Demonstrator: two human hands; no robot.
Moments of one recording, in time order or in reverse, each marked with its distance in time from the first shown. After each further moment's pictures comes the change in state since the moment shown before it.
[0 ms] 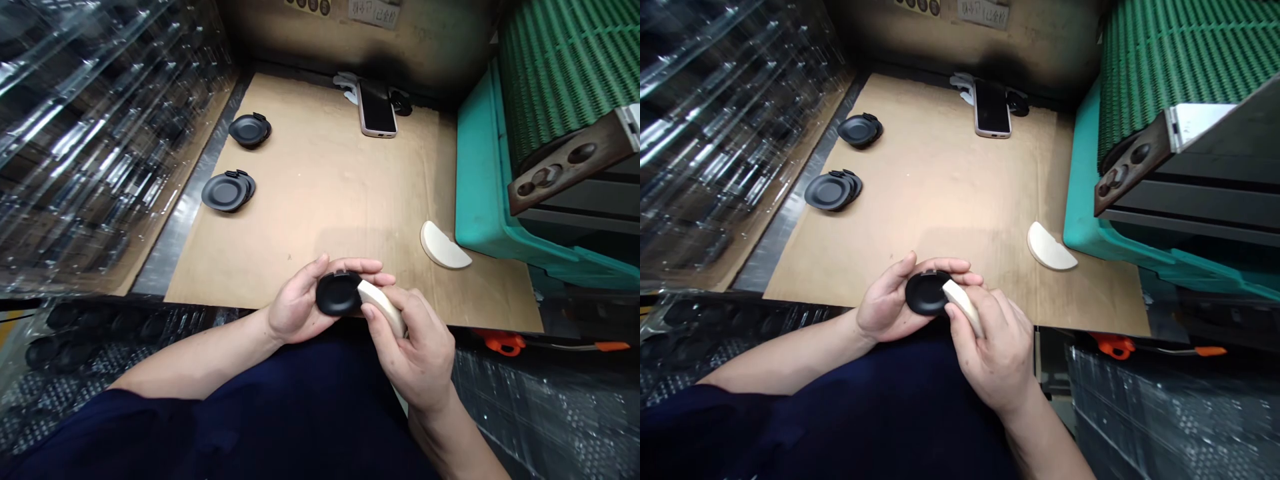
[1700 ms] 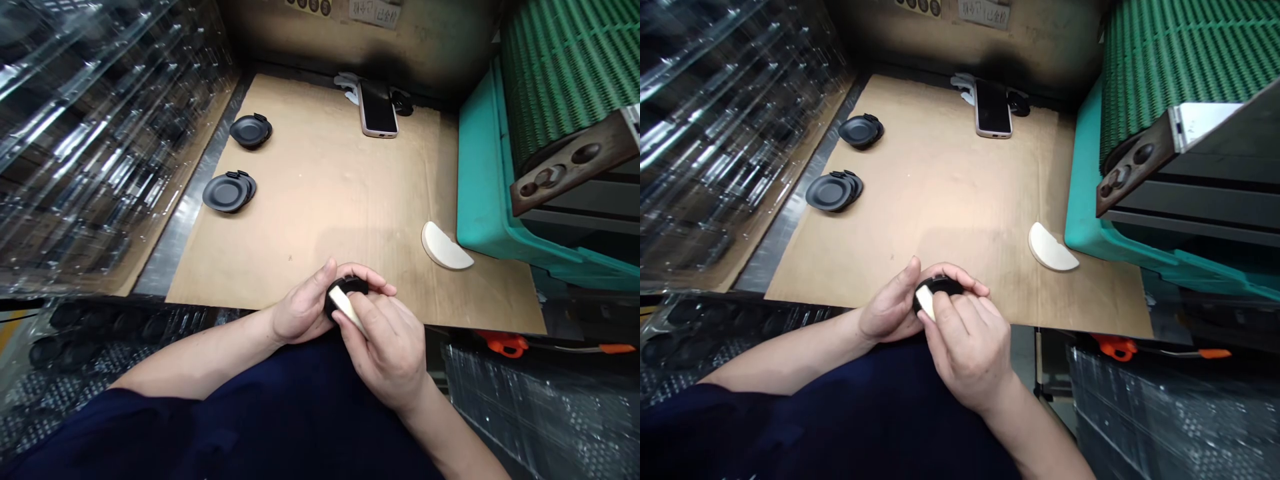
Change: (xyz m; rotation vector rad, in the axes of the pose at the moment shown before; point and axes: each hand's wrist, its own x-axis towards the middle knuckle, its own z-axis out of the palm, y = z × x) left_hand 0.002 -0.002 0.001 0.208 -0.024 -0.012; right_hand 0.005 -0.009 0.021 -0.098 -0.044 -0.282
